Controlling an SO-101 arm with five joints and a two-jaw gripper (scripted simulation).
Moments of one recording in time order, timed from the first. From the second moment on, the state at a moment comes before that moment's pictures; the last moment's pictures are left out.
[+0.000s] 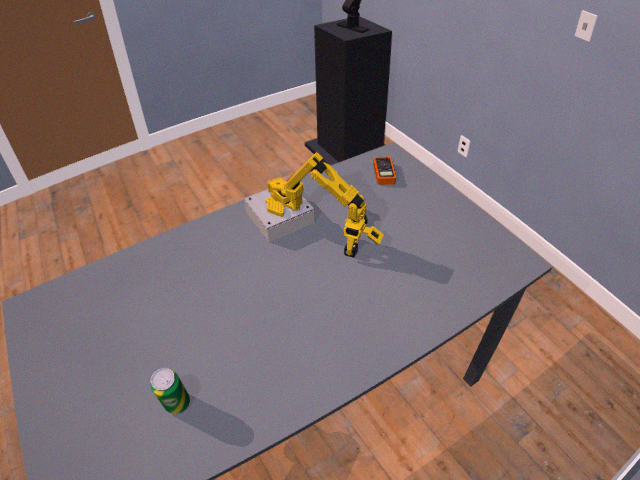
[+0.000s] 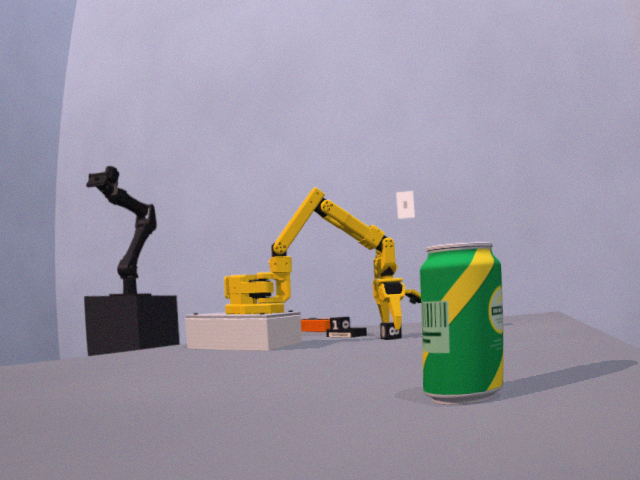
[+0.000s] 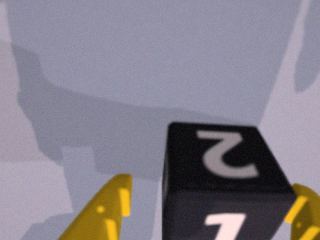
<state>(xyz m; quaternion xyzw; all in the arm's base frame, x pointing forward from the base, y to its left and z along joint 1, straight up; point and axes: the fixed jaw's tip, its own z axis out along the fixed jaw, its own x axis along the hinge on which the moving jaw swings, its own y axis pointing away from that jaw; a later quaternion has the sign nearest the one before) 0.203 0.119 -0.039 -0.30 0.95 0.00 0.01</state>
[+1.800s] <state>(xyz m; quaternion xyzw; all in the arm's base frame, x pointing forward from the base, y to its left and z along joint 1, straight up) 0.204 0.114 -0.041 -0.31 0.95 0.00 0.00</state>
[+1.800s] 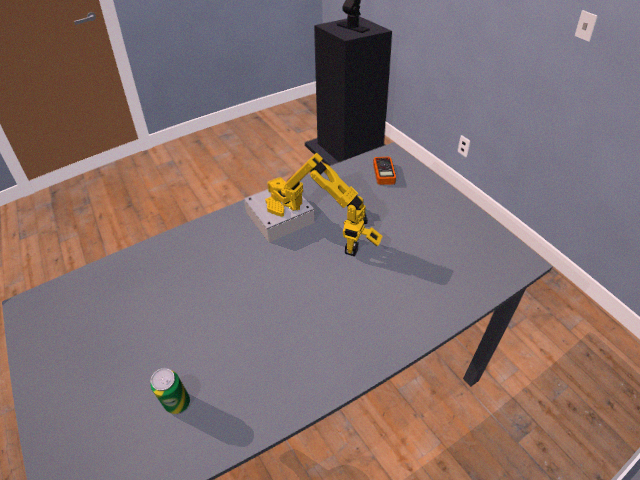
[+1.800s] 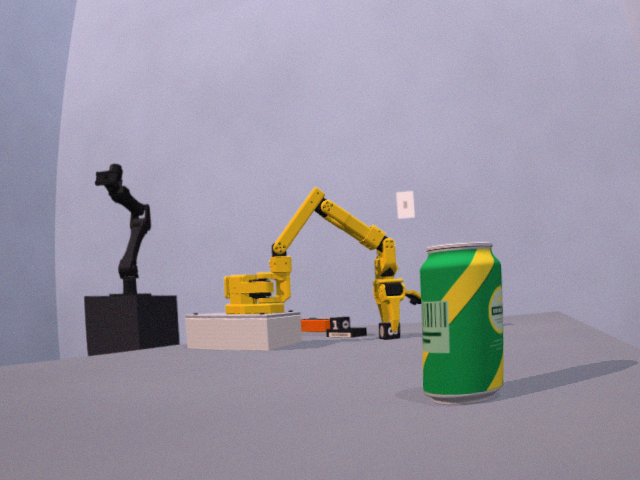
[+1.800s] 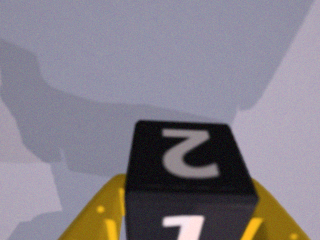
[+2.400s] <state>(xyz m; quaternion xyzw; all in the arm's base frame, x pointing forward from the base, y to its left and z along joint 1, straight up) 0.204 0.114 -0.041 -0.31 0.95 0.00 0.00</state>
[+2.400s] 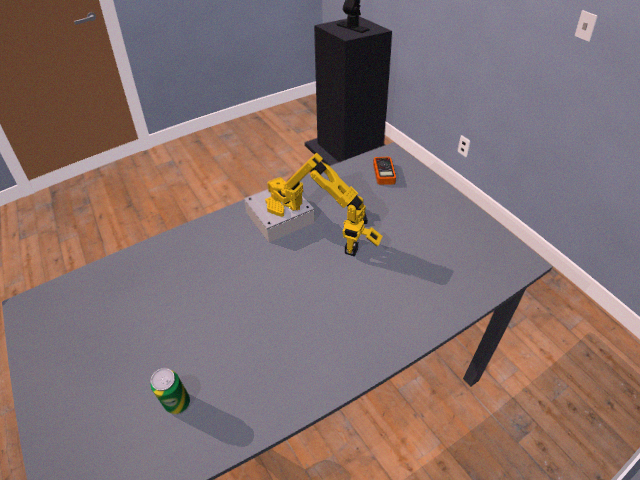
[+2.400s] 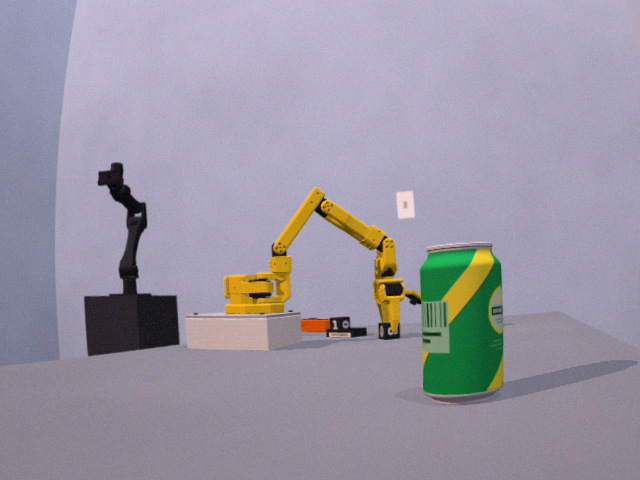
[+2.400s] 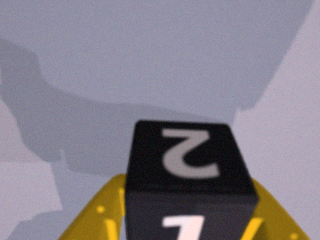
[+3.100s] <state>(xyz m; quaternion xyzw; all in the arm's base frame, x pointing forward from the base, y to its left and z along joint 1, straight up) 0.197 0.110 -0.006 -0.31 0.95 0.00 -0.02</state>
